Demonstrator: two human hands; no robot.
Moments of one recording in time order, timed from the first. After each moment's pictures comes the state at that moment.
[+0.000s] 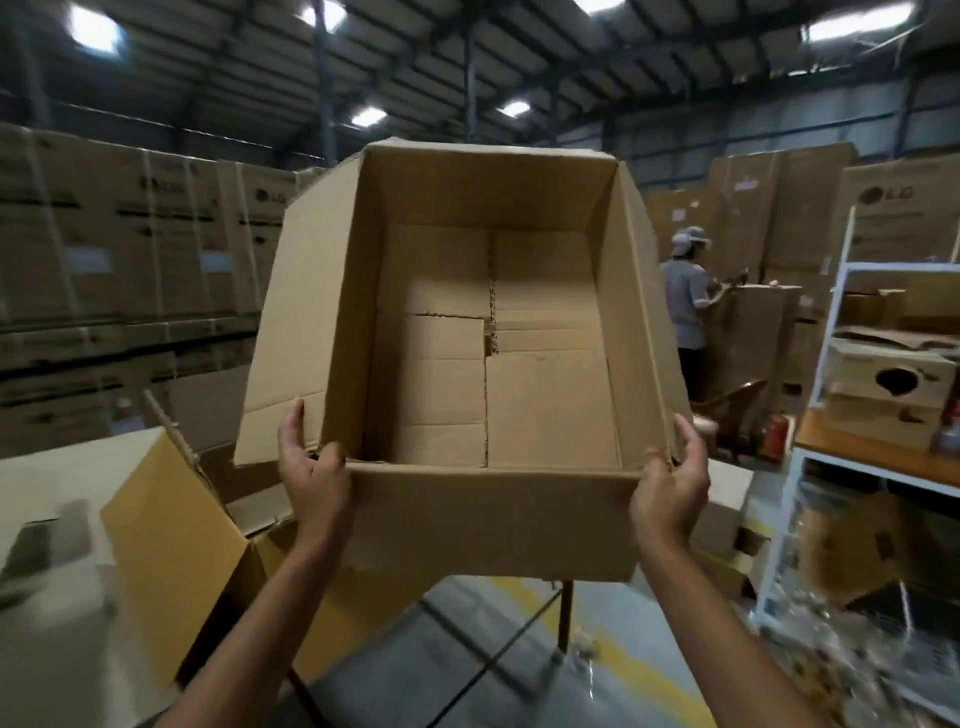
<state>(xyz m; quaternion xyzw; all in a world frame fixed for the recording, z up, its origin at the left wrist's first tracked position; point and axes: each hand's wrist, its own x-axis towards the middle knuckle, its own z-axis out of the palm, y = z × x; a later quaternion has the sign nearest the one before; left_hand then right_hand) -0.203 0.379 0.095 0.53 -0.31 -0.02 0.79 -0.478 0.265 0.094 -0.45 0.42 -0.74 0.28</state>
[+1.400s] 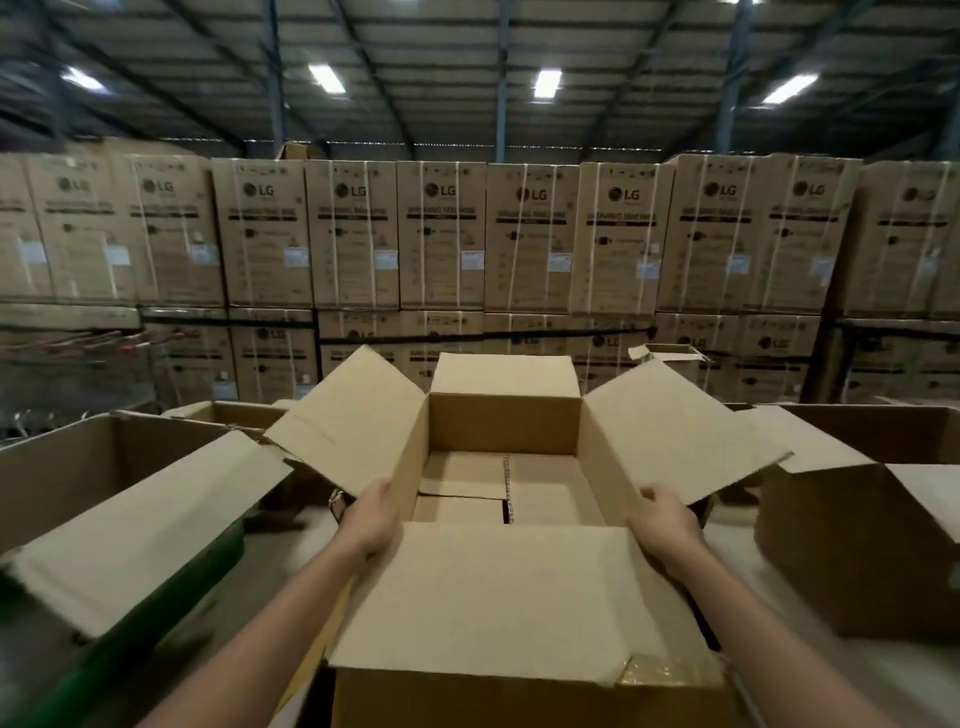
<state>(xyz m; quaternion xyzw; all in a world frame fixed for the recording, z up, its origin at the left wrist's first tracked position) 0.095 0.264 0.032 0.89 -0.08 0.00 0.45 -0.043 -0.070 0.056 -0.87 0.32 -0.15 0.34</state>
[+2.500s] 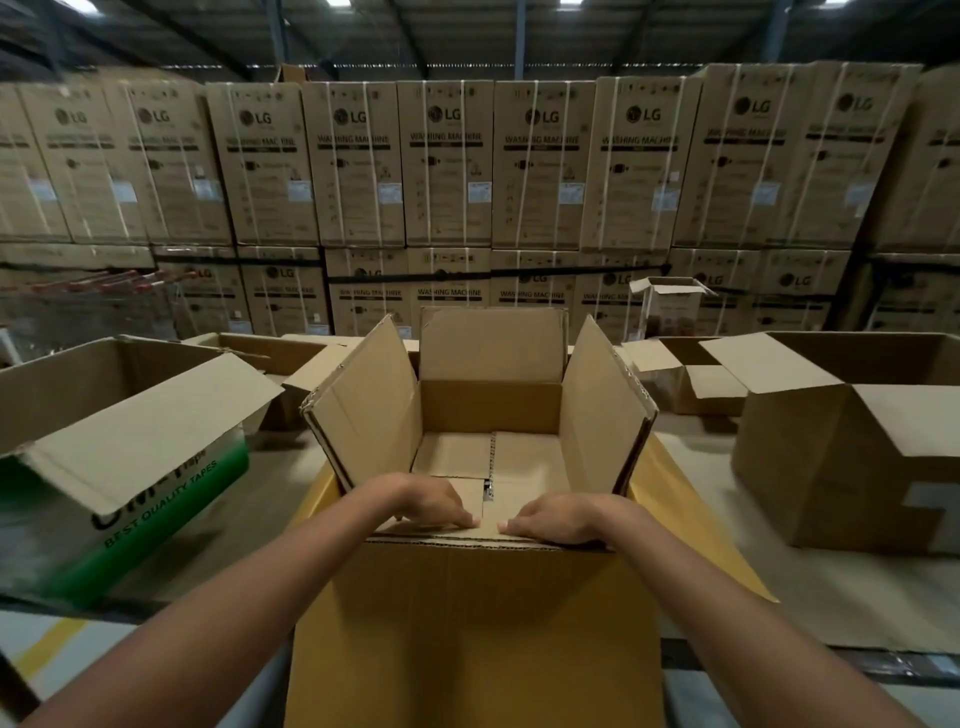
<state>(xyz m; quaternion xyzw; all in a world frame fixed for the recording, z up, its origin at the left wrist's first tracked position) 0.002 0.171 0.012 0.91 -0.27 -0.30 0.04 -0.096 -0.021 0.024 -0.95 0.00 0.25 0.16</state>
